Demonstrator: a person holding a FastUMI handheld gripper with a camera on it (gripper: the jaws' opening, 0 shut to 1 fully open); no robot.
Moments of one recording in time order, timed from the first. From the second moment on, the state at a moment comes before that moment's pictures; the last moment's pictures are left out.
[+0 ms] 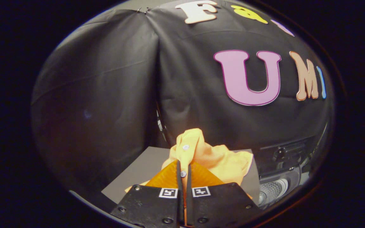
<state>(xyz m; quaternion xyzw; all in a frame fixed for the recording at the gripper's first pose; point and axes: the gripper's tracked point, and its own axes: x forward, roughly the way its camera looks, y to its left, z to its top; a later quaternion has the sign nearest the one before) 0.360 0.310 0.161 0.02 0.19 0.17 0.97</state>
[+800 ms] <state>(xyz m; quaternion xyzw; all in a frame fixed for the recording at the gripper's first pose) 0.336 0.112 0.253 0.02 0.12 0.08 0.99</state>
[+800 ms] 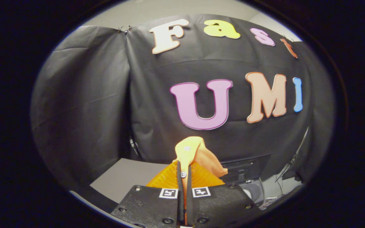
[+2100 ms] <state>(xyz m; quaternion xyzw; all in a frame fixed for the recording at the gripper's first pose) 0.384 -0.048 -0.003 -0.09 0.19 0.01 0.98</state>
